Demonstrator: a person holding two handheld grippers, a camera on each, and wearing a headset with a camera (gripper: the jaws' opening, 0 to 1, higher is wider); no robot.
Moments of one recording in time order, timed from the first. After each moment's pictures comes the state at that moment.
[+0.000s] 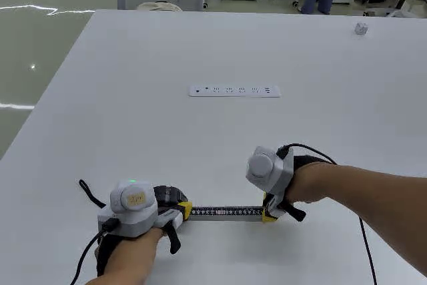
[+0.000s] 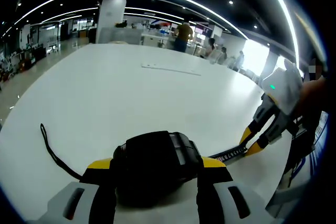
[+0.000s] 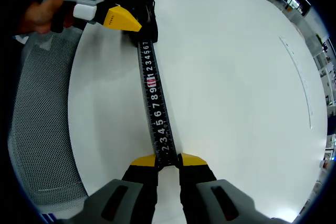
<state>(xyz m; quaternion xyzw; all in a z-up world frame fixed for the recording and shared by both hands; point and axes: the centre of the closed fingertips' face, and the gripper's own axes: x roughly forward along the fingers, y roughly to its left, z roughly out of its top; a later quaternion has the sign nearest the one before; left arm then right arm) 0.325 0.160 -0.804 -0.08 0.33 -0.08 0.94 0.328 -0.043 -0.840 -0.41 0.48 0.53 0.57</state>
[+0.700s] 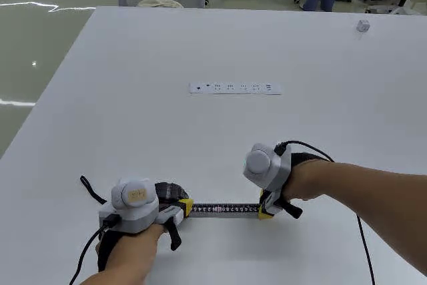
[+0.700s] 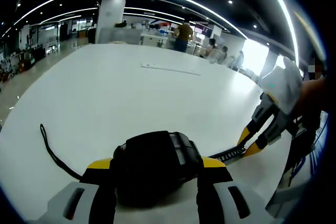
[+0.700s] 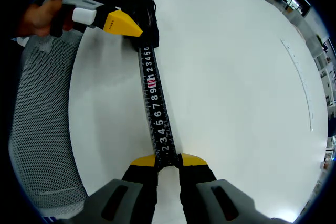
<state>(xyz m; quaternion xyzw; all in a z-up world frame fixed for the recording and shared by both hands) 0.325 0.159 -0.804 -0.08 0.33 -0.08 0.94 0.327 -0.035 -0.839 -0.40 0.48 0.53 0.57</state>
